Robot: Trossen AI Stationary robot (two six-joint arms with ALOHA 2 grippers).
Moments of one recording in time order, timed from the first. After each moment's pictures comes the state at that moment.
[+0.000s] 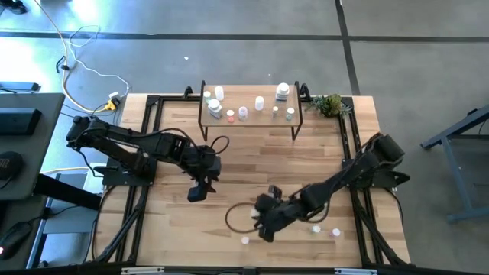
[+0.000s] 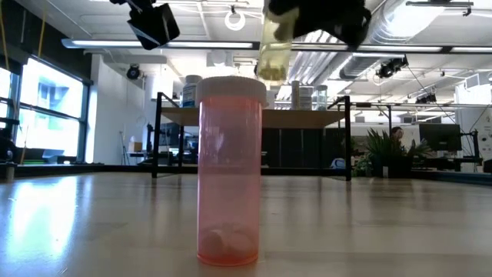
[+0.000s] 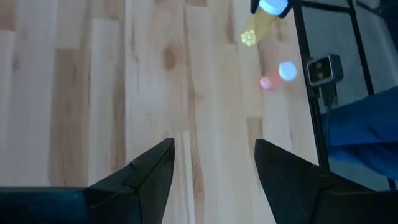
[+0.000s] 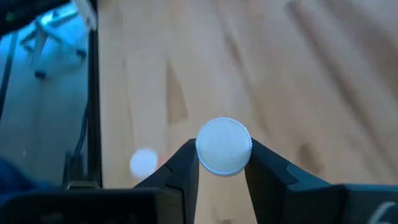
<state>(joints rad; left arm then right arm) -0.06 1.35 1.14 -0.76 0.19 -0.23 0.53 1.77 1.31 -0.35 0.34 0.73</state>
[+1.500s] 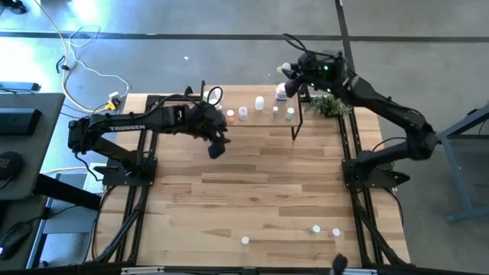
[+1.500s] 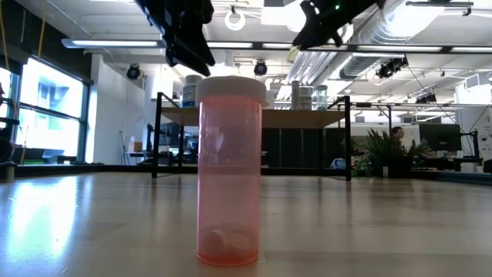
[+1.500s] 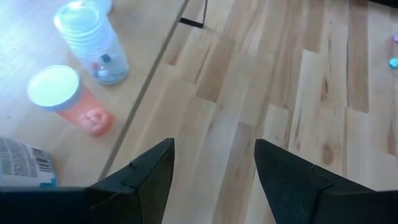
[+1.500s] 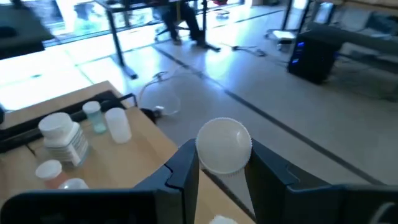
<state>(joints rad) 0.34 1.35 1.14 -0.60 -0.02 -0.11 -0.64 1.31 1.31 -0.30 0.04 -0.01</state>
